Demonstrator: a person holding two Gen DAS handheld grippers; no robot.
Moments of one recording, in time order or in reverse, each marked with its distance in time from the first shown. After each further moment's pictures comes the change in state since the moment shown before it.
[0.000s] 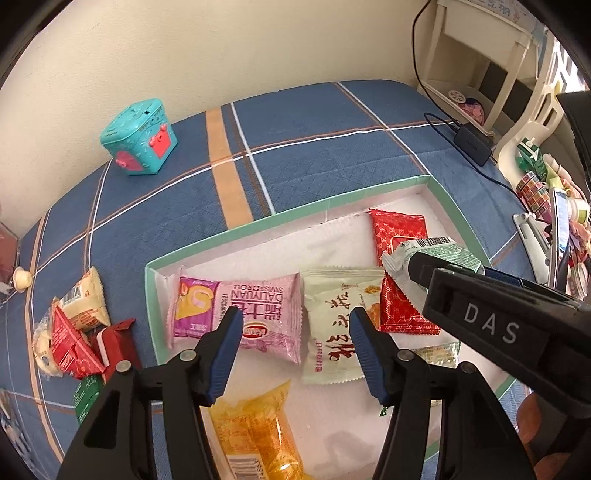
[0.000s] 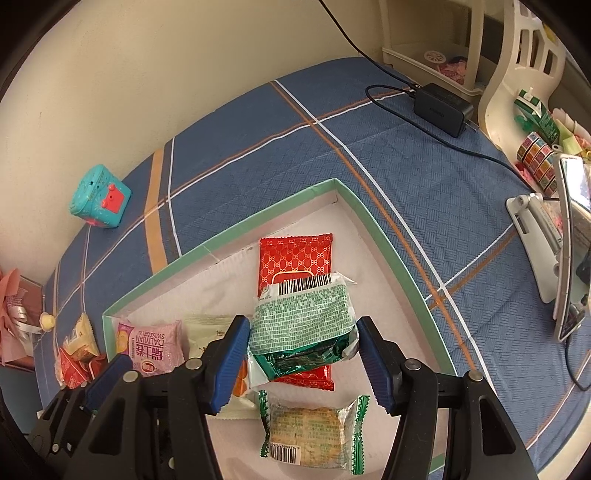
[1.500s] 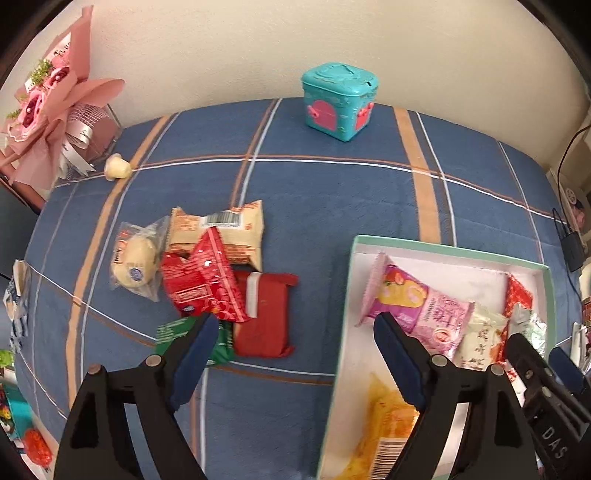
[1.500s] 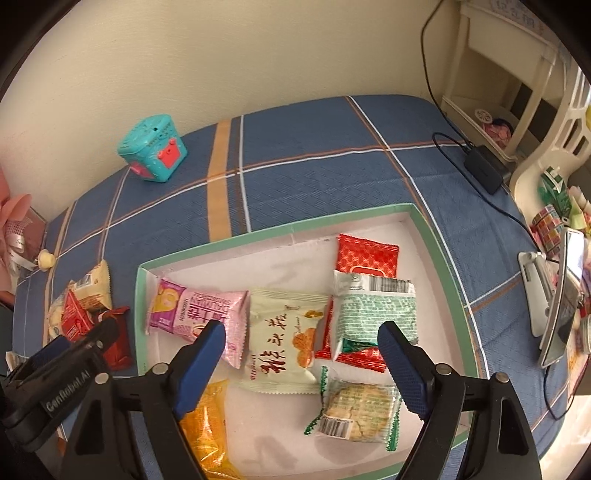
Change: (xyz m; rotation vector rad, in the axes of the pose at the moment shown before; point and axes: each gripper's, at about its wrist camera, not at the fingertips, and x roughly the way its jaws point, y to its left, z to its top) left arm -0.025 0.127 -0.033 -0.429 0.036 0.222; right arm -0.024 0.074 -0.023 -0.246 -0.041 -0.041
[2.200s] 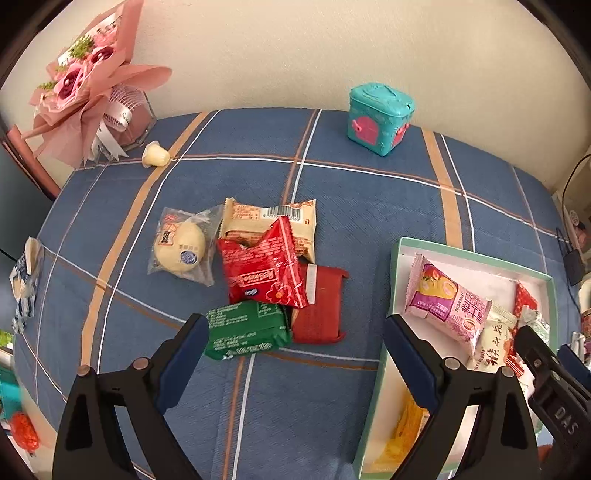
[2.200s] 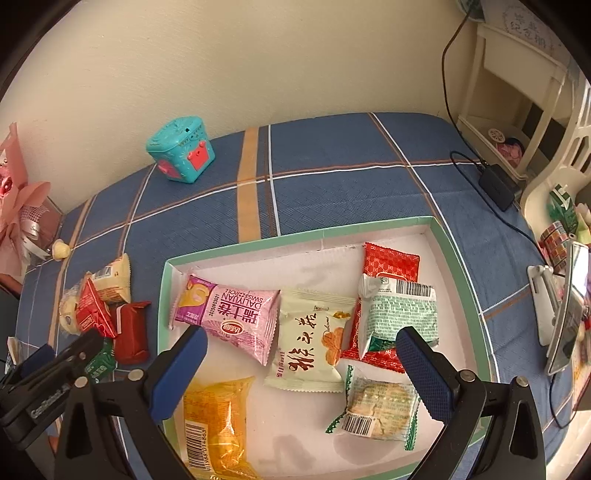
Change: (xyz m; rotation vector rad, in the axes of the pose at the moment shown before) left arm -0.019 0.049 -0.016 -0.078 -0.045 -0.008; right arm -0.012 0.019 -0.011 -0.041 -0.062 0.025
